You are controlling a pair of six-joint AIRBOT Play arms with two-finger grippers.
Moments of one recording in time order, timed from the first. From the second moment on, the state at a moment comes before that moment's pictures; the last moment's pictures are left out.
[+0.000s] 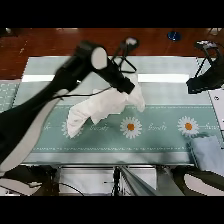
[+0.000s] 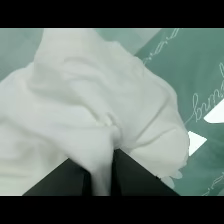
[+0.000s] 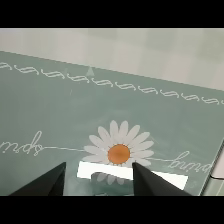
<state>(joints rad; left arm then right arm) -0.70 -1.72 1.77 1.26 -1.19 -1.47 0.01 -1.27 1.45 -1.69 1.60 1.42</state>
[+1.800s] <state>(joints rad) 0.34 -1.17 0.61 0.86 -1.24 -0.97 0.01 -1.27 1.45 -1.62 1.53 1.42</state>
